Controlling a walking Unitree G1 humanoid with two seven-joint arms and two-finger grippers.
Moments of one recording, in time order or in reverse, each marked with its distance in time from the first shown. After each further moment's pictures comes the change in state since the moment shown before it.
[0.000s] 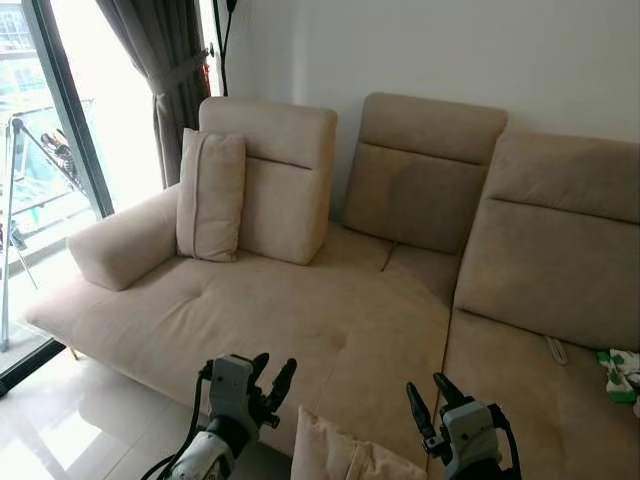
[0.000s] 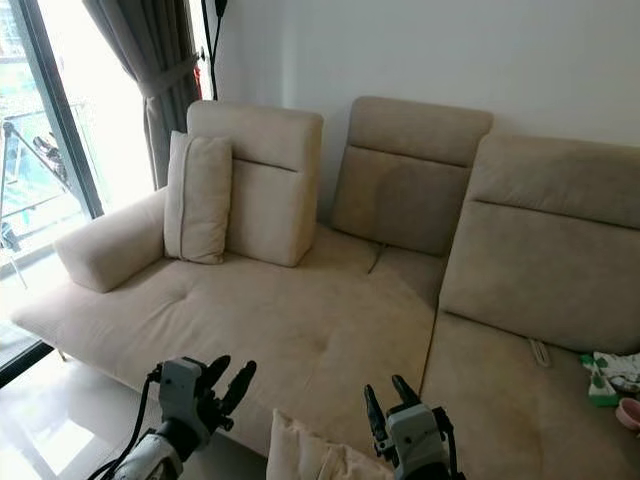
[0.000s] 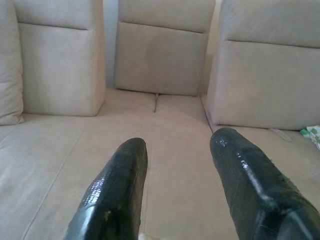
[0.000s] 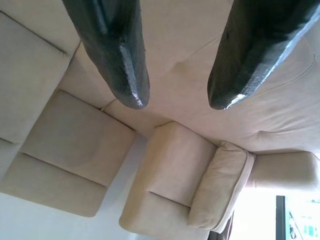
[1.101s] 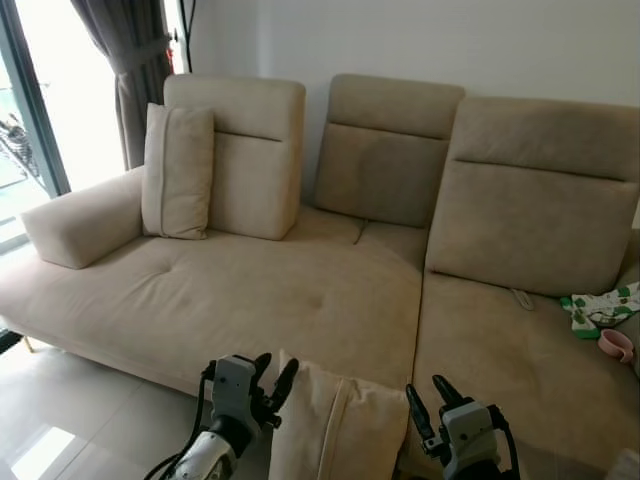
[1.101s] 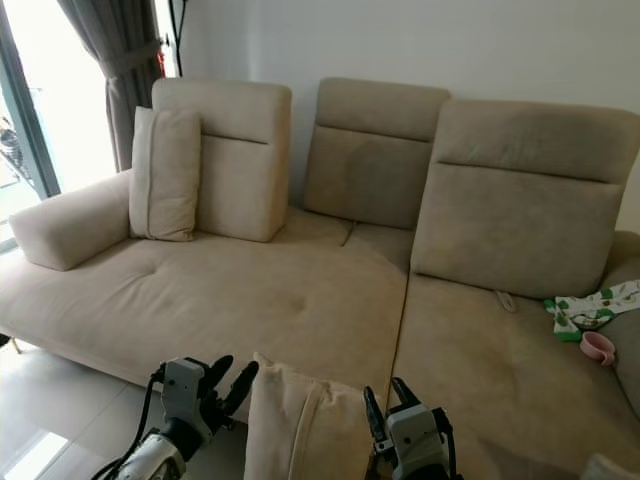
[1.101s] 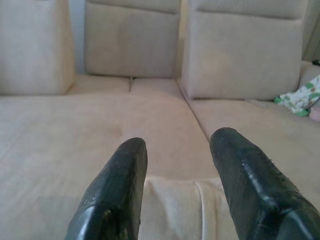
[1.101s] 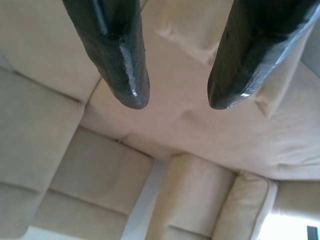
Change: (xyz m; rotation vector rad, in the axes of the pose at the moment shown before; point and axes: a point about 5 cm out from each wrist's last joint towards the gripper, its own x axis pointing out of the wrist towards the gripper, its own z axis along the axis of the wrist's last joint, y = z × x) left arm 0.002 0.000 -0.003 0.009 -0.011 0.000; right arm 0.000 0.002 -0.002 0.026 0.019 -0.013
